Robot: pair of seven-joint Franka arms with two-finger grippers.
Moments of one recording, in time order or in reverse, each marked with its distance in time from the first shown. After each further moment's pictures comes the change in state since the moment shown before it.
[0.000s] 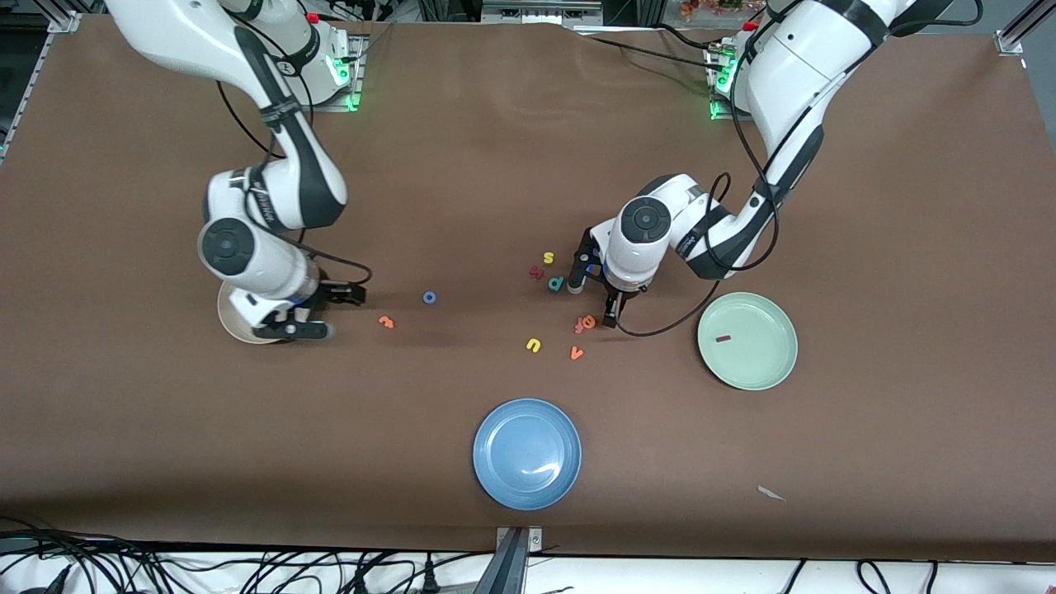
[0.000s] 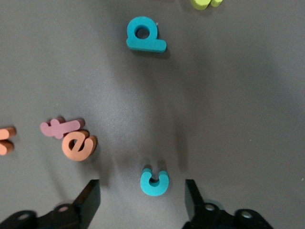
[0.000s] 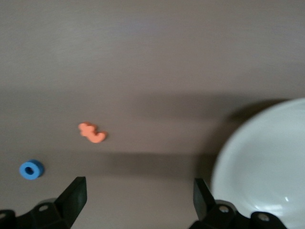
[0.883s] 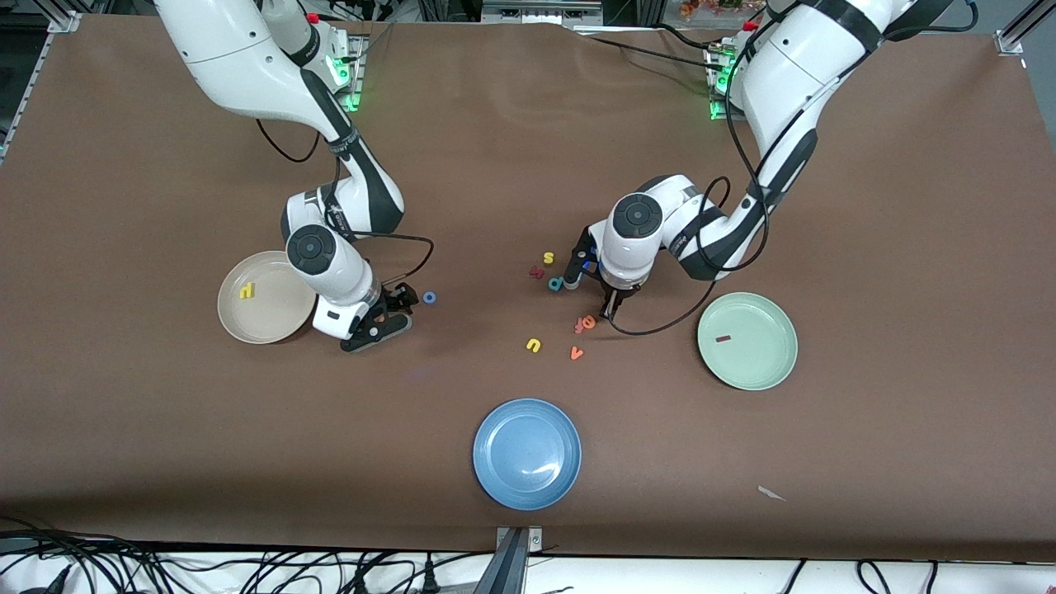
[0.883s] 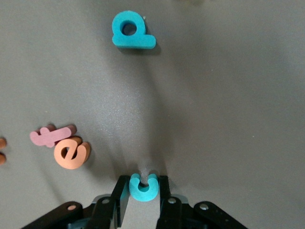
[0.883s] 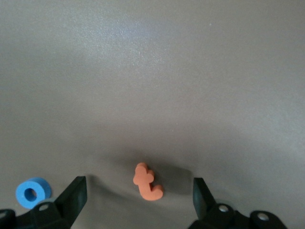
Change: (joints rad) left arm 0.000 0.014 -0.005 -0.001 0.056 0.004 0.002; right arm 0.073 0.151 0.017 0.006 -0.010 0.274 -0.321
